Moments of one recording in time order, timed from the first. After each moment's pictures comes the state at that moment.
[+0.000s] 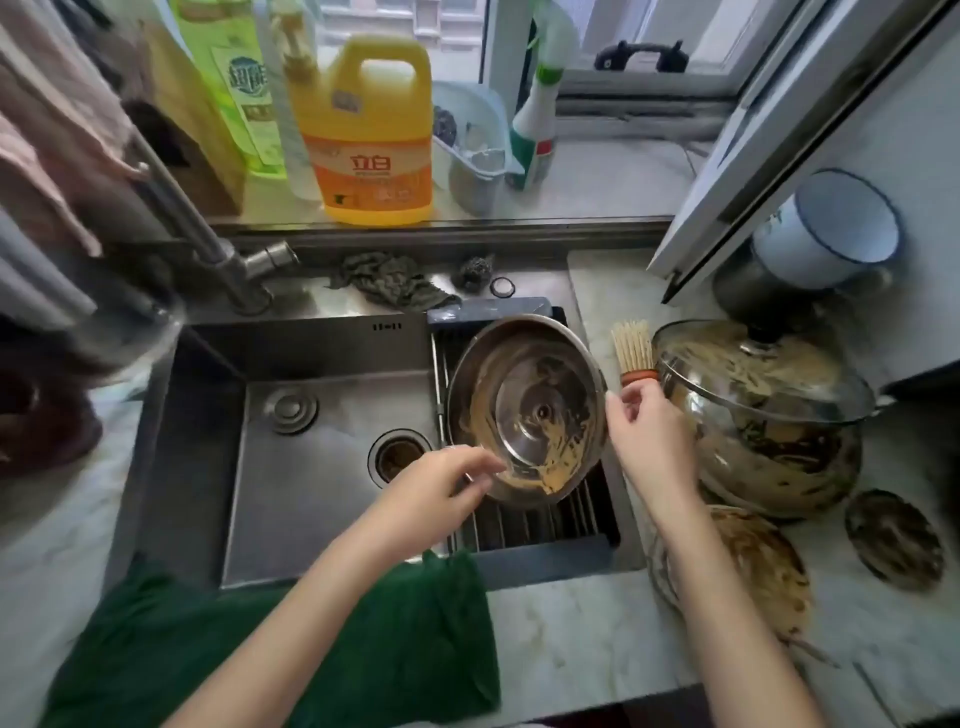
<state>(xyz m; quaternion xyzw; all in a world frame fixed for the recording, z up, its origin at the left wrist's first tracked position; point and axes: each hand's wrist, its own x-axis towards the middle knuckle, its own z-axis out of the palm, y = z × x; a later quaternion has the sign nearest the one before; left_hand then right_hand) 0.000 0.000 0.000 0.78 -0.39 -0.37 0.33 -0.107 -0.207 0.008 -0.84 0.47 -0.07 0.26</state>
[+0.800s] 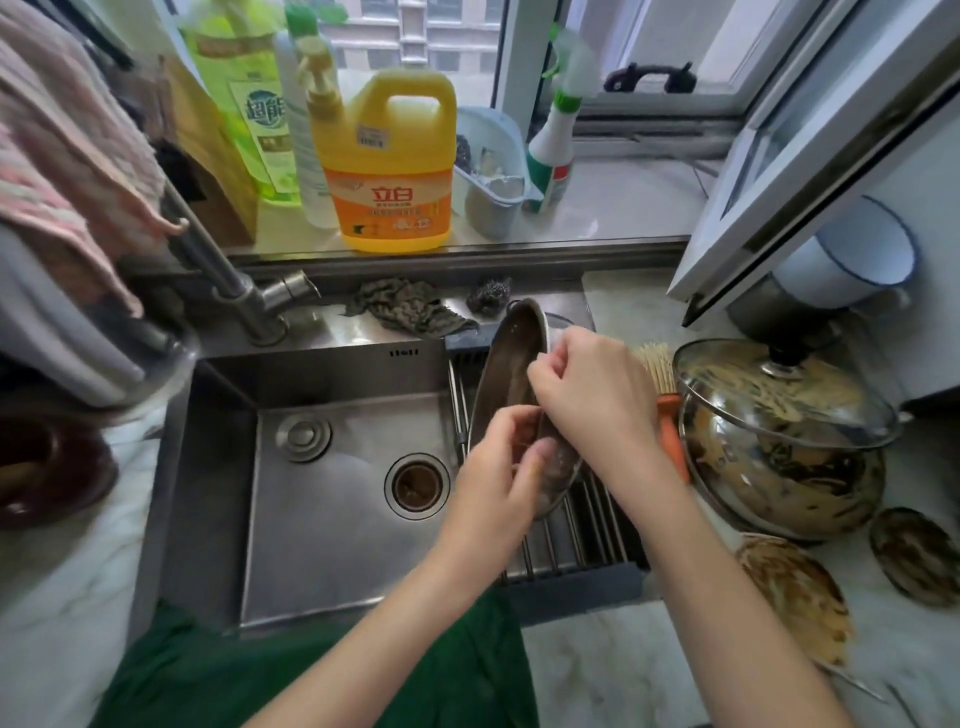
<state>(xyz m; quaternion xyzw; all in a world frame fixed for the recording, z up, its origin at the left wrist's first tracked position) 0.008 -0.036 0.028 0.72 -0.27 -0.27 0.59 0.000 -0.158 0.081 -0.91 0.37 -0.06 0.17</state>
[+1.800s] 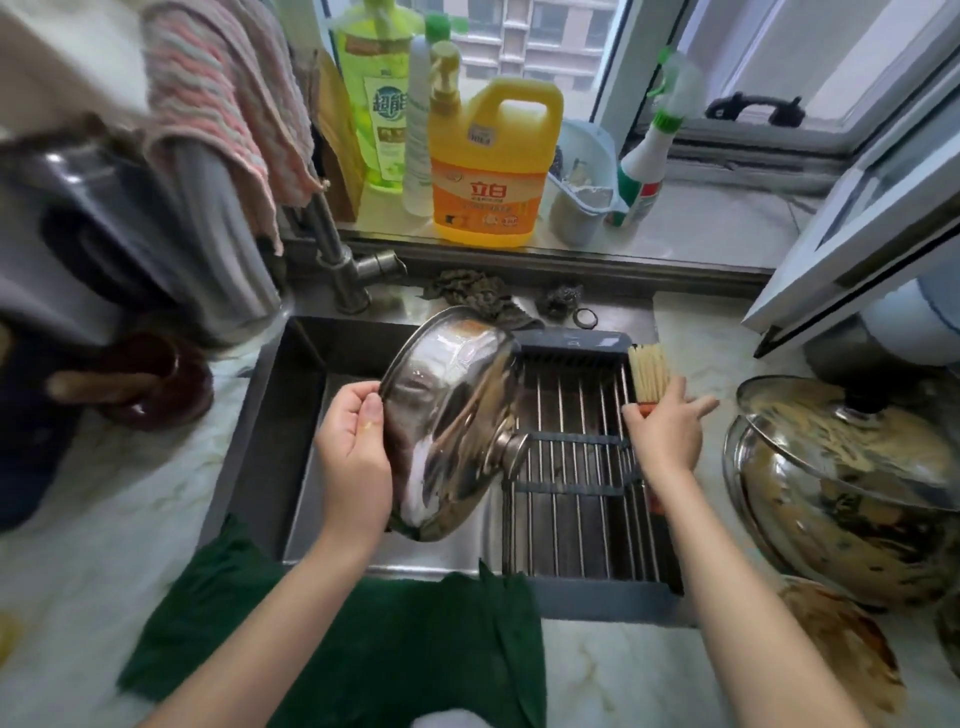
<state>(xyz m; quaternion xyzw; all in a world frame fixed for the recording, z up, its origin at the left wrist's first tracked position) 0.044 0.056 0.040 0.76 -0.01 -0.05 0.65 -0.029 -0.218 -0.047 -0.83 0.52 -0.04 0.20</state>
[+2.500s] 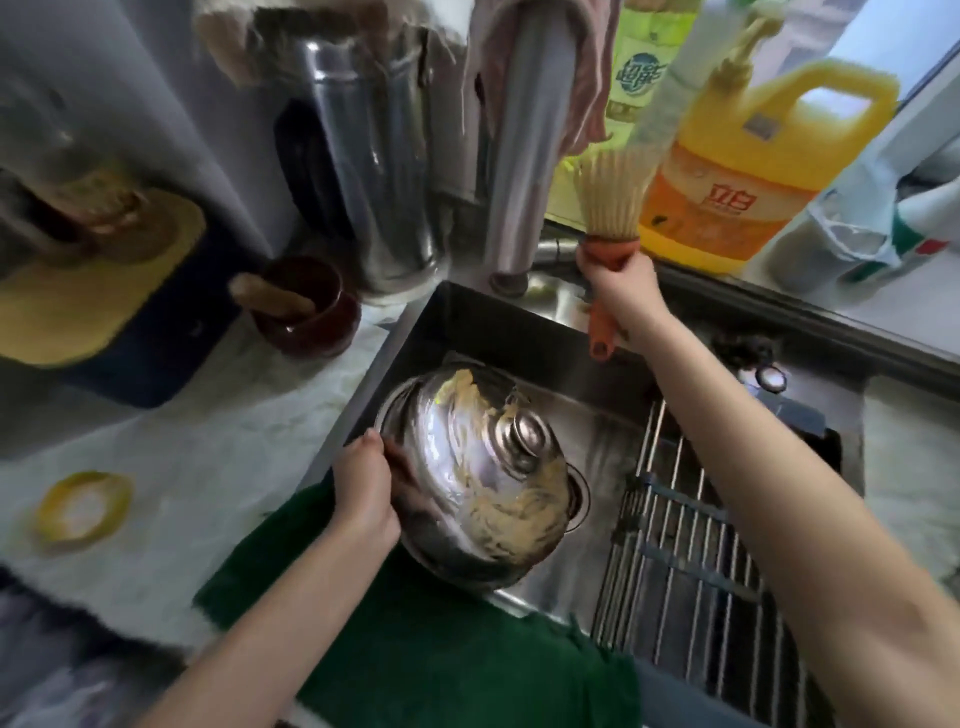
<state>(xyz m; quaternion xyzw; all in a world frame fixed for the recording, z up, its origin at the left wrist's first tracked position) 0.091 0.158 -0.068 0.54 0.45 -0.13 0.70 0.218 -0.083 -0.016 -0.78 0.22 -0.02 0.58</state>
